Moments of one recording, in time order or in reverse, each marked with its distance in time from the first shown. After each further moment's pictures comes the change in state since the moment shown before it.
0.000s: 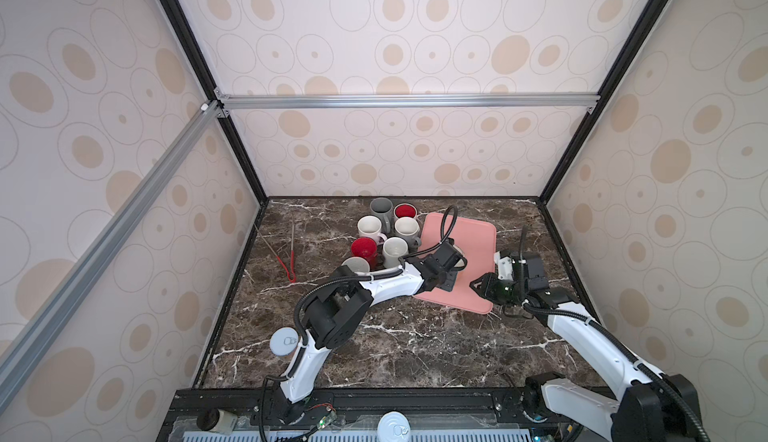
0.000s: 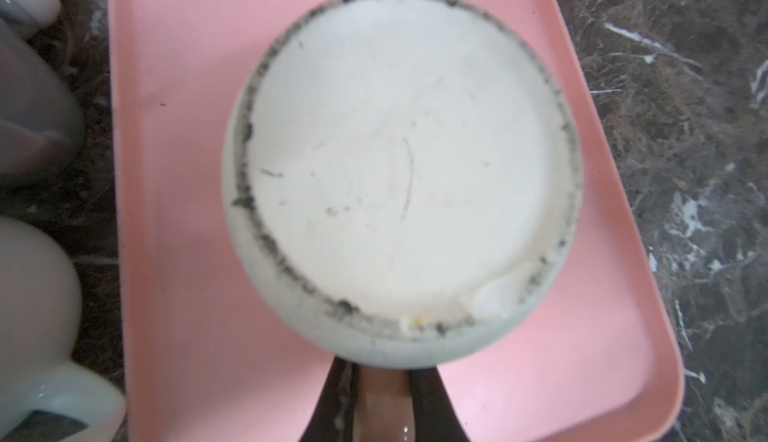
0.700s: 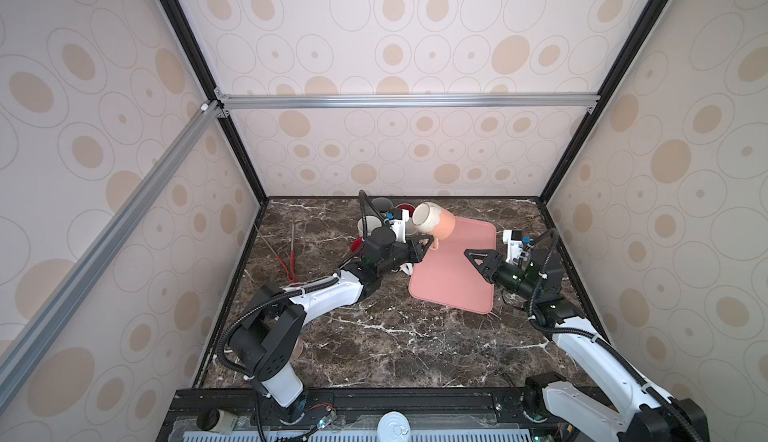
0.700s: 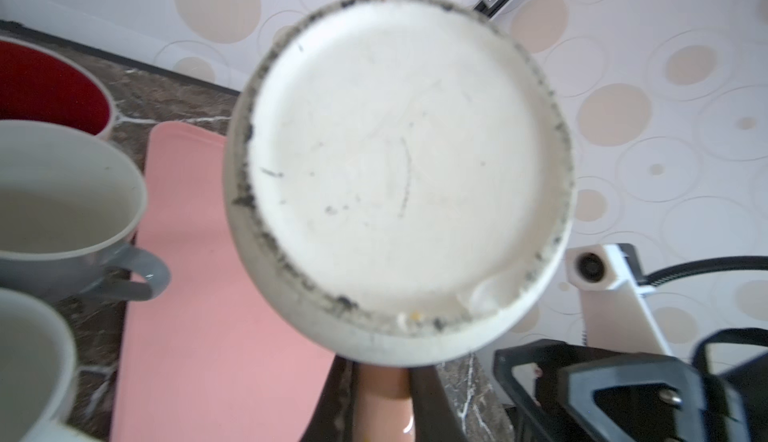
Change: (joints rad) left arm 0.212 -0.428 -0.501 0.804 0.390 -0.342; right arm 0.007 -0.069 -0.081 0.627 -0.207 0.356
